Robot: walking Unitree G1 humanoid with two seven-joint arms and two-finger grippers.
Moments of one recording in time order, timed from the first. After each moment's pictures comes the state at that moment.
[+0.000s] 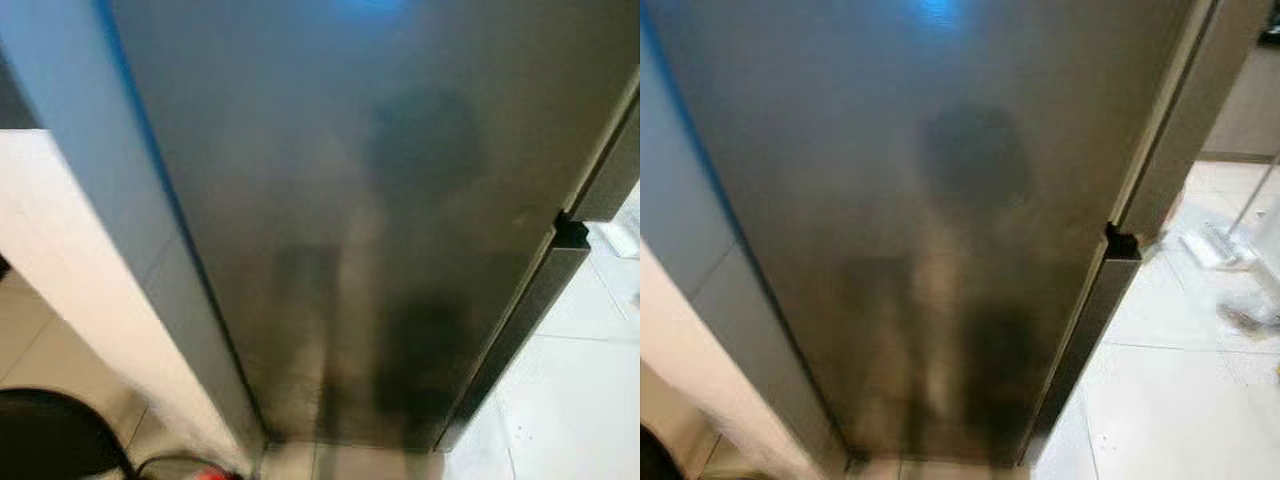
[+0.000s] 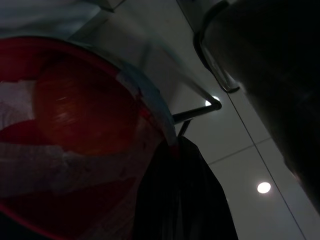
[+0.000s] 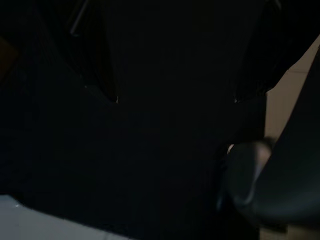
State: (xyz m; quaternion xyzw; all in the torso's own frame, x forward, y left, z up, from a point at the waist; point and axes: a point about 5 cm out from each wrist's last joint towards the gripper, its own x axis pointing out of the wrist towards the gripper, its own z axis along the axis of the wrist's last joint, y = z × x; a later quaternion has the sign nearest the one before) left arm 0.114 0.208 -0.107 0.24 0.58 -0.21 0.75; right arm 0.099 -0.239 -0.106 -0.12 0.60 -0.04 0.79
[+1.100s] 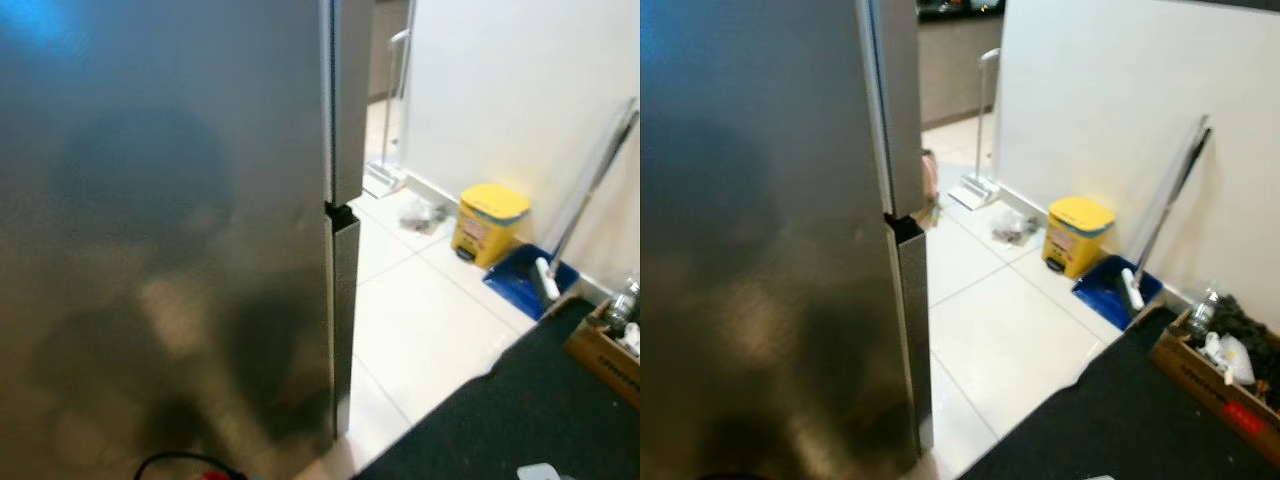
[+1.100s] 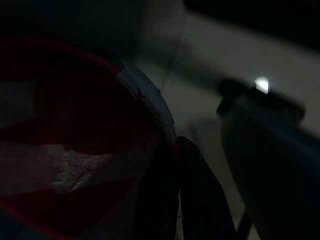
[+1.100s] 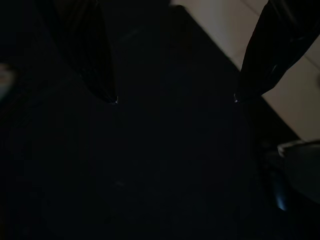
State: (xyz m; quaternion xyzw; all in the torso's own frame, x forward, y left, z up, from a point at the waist) left arm 0.132 0.201 -0.103 0.25 0.55 -0.22 0.77; right arm 0.120 -0.266 -0.092 -0.16 0.56 -0.06 0.81
